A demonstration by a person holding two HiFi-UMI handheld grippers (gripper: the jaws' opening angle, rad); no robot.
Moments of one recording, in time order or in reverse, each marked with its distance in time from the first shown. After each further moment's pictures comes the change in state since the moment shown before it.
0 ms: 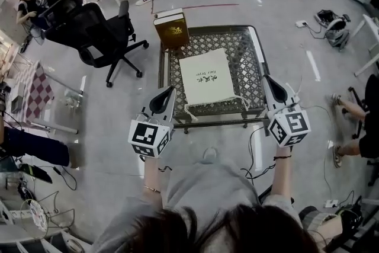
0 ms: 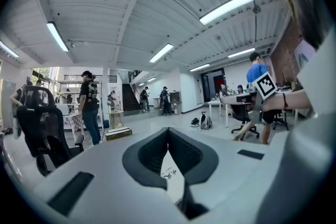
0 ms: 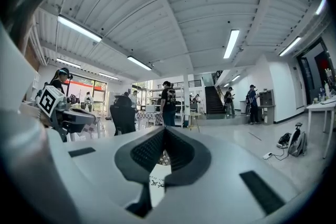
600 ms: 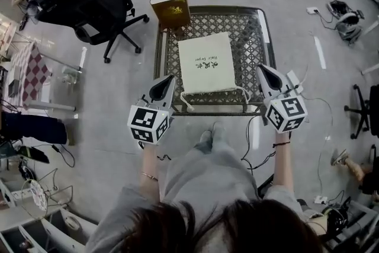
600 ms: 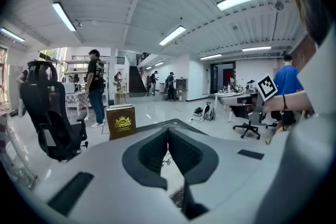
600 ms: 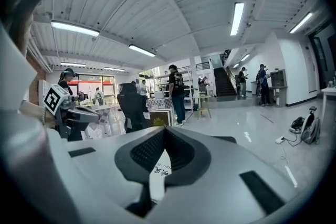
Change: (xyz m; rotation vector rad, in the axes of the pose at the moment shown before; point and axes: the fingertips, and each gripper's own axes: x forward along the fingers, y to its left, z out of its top) left arm 0.053 0.014 -0.061 -0.126 0.182 0.037; right arm 0.066 -0.028 -0.068 0.068 0.178 0.127
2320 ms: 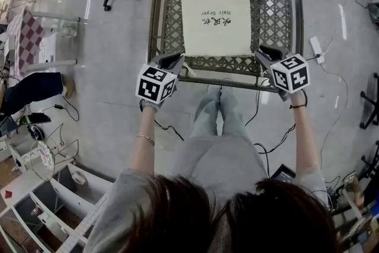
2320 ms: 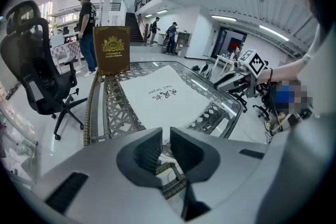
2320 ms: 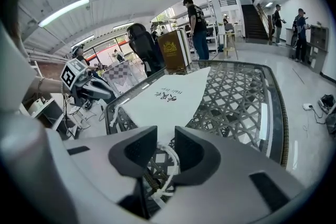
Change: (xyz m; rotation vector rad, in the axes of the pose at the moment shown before) left arm 0.065 0.004 -0.212 -0.136 0.556 -0.094; right arm 0.071 -0.021 -0.232 0.045 0.657 0.322
